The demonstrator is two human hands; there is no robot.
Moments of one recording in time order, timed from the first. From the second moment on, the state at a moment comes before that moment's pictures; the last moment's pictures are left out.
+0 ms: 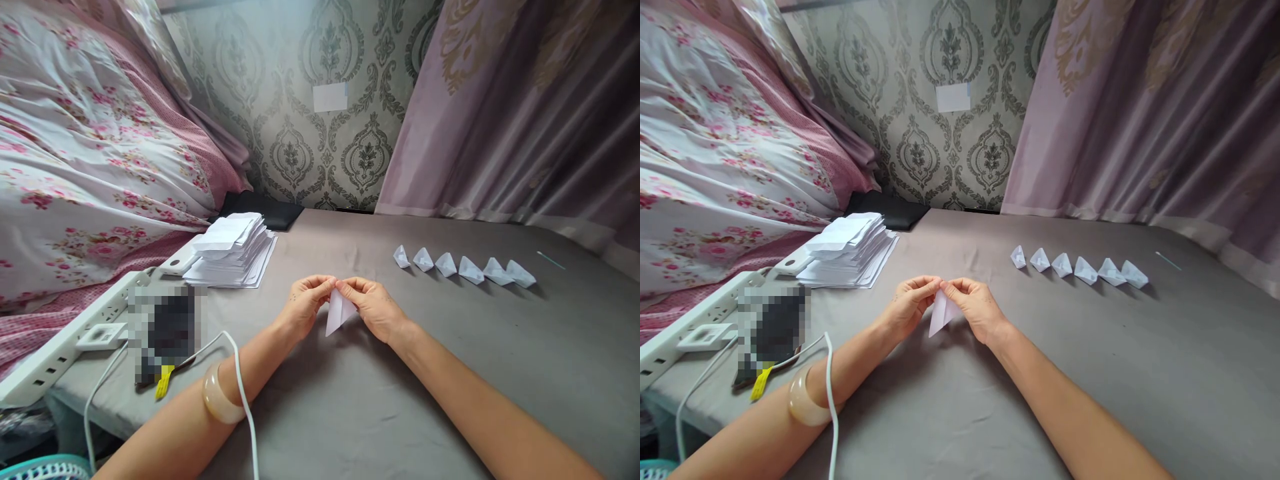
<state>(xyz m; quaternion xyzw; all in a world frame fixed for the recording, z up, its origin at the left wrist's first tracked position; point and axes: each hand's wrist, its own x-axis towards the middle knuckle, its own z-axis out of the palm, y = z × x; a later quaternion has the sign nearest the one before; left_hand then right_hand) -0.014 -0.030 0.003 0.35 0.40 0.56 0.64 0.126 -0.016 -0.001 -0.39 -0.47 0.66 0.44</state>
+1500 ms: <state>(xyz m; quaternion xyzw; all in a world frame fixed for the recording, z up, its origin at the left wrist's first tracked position) -0.015 -0.035 0.007 0.40 0.34 0.43 0.73 0.162 0.005 -0.002 -0.26 -0.41 0.77 0.41</state>
